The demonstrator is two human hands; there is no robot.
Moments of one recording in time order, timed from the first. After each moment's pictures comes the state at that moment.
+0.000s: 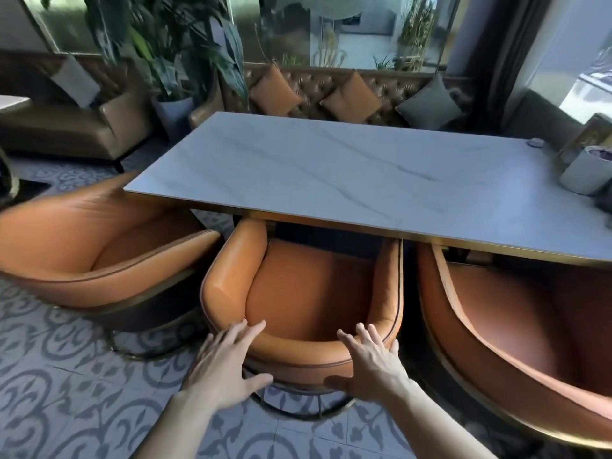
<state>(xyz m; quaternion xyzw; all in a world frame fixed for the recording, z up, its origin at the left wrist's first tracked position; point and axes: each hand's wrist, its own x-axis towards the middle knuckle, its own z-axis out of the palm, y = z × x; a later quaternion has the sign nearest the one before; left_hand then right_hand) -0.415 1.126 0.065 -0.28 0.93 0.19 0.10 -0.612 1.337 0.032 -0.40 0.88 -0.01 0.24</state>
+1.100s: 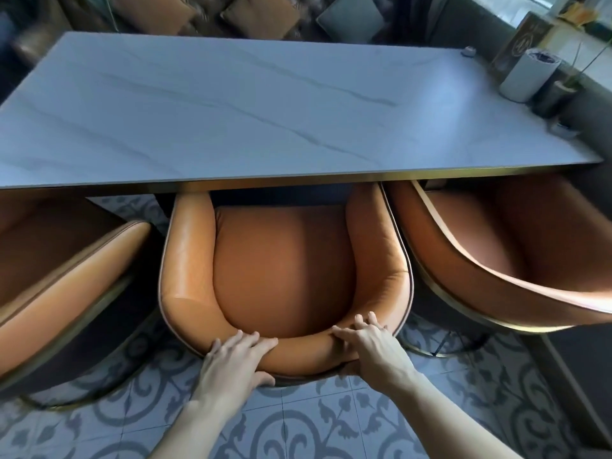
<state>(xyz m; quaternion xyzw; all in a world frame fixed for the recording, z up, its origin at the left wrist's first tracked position) -0.484 0.988 -0.050 -0.10 0.96 0.16 0.21 -0.606 1.236 -0.071 -0.31 0.92 -0.01 0.24</state>
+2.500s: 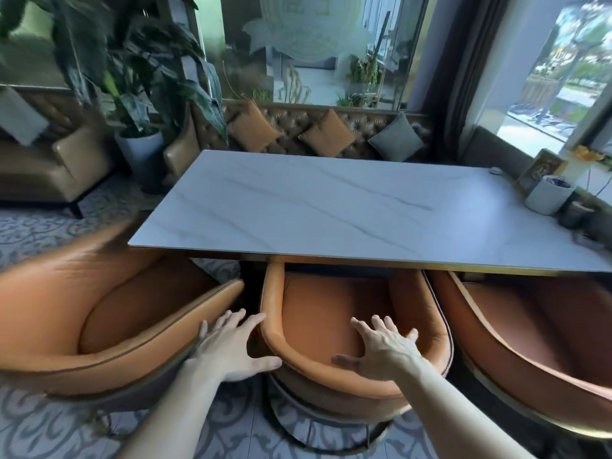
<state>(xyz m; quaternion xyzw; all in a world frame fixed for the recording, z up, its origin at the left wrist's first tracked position) -0.393 0.851 0.139 -0.22 0.95 0.15 0.16 -0.542 1.109 0.141 -0.25 0.94 0.04 0.23</state>
